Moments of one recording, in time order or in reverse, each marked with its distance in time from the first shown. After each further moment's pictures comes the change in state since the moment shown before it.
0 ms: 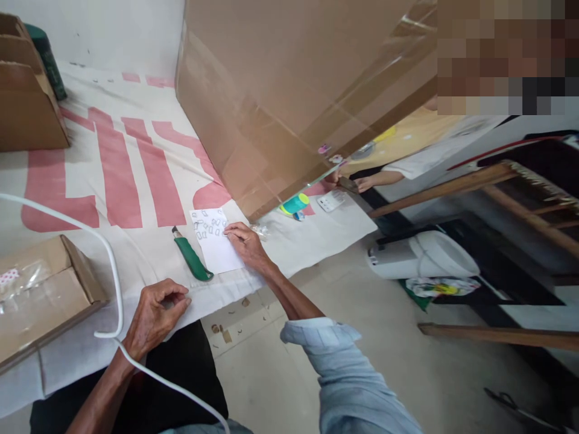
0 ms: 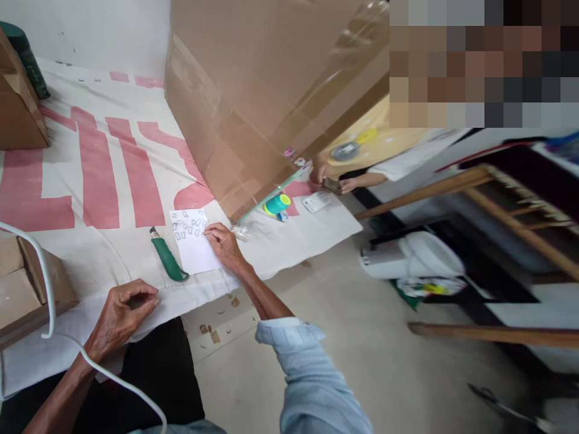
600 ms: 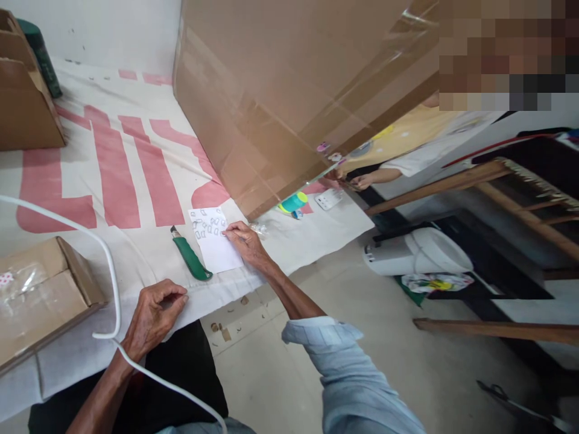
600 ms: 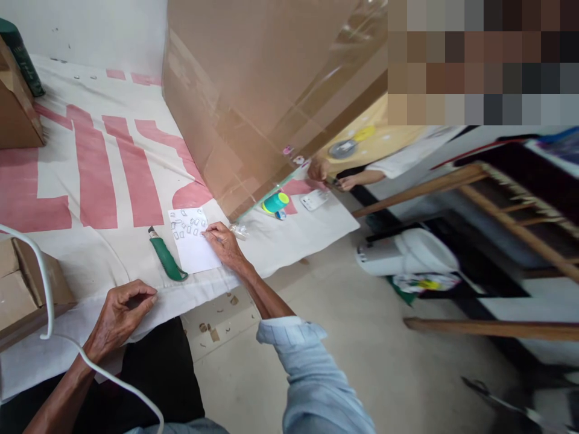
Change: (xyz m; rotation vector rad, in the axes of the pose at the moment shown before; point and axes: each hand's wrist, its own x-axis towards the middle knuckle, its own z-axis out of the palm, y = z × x) left_hand 0.002 0.002 -0.002 0.025 -0.014 0.017; right_hand 0.000 -0.004 -0.003 0.086 0.012 0.102
